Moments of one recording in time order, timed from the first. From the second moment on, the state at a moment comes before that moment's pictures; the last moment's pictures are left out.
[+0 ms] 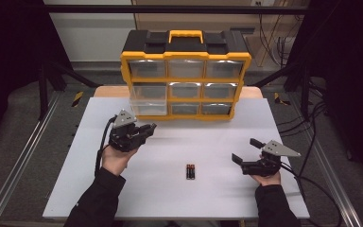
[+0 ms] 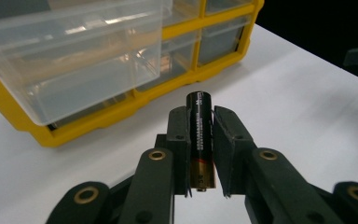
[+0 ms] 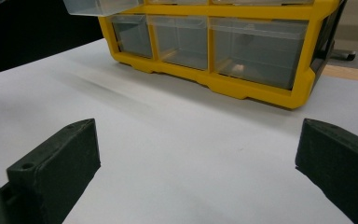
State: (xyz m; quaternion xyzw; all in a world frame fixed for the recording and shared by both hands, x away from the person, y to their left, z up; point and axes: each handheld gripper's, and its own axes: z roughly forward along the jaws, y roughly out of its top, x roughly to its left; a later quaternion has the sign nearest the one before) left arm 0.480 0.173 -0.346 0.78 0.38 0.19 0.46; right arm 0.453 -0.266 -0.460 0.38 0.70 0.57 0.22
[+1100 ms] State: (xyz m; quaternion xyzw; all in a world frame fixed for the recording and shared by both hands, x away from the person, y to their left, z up) left arm 0.547 0.186 -0.283 0.76 0.40 0.24 0.46; right arm 0.453 -0.267 -0.460 0.38 0.70 0.57 0.22
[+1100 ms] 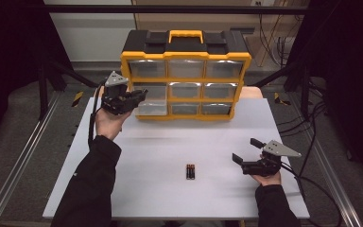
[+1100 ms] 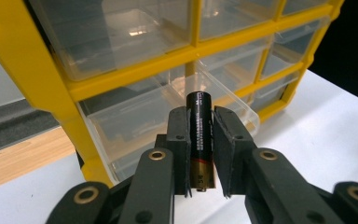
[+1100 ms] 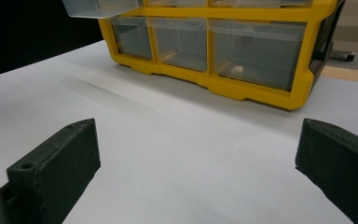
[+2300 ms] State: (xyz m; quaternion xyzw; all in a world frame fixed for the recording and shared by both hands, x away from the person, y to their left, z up) left arm 0.588 0.190 -0.305 0.77 0.41 0.26 0.41; right arm 0.453 -0.267 -0.460 0.38 0.70 0.57 0.22
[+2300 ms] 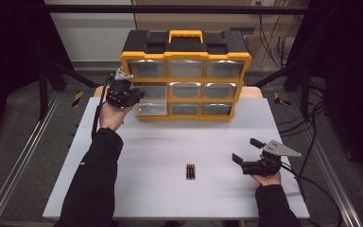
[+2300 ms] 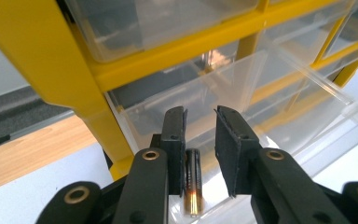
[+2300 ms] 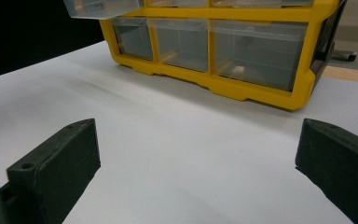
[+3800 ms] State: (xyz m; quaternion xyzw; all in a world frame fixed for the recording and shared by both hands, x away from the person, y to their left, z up) left arm 0.463 0.162 -0.379 0.76 0.33 0.18 0.52; right arm 0.452 -0.267 -0.459 0.38 0.70 0.57 0.22
